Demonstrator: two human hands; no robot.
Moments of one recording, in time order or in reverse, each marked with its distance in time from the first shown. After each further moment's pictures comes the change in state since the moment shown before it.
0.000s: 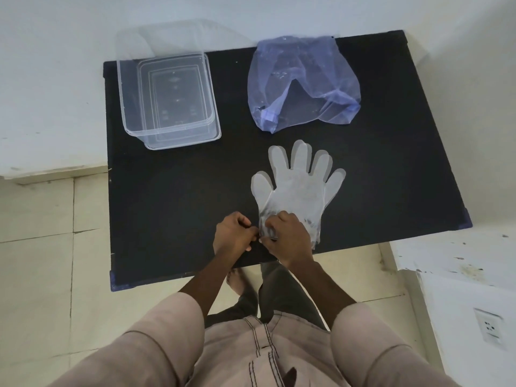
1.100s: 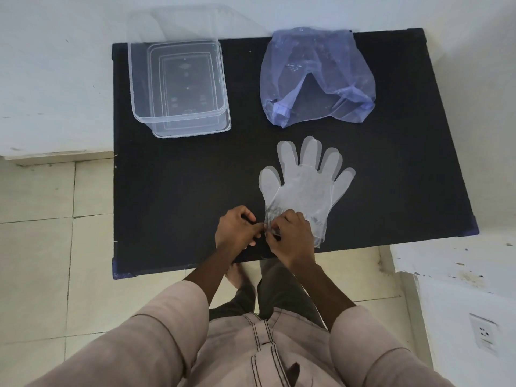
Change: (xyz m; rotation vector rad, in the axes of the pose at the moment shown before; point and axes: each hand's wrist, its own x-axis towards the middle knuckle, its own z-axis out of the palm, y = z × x) left_hand 0.006 -0.007 -0.005 0.028 -0.047 0.039; right_hand -0.001 0.000 0.015 -0.037 0.047 0.045
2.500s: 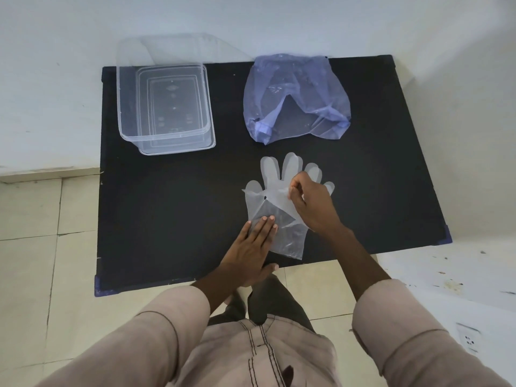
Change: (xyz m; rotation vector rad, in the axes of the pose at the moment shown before) left_hand -0.008 -0.008 0.050 1.046 -0.133 0.832; right_hand 0.061 0.032 -0.114 0.222 0.090 -0.128
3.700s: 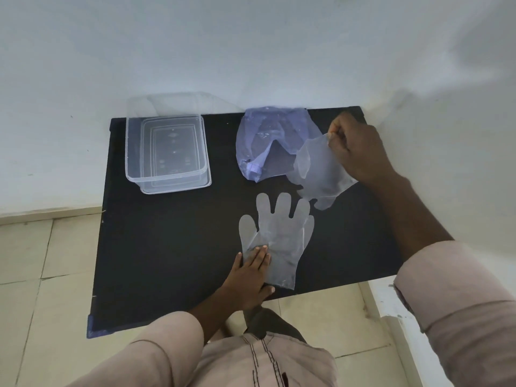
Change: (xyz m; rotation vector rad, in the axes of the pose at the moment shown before) left_hand 0.003 0.006 -0.043 -0.191 -0.149 -0.050; right_hand 0.069 -0.036 -0.170 -0.251 0.294 -0.235
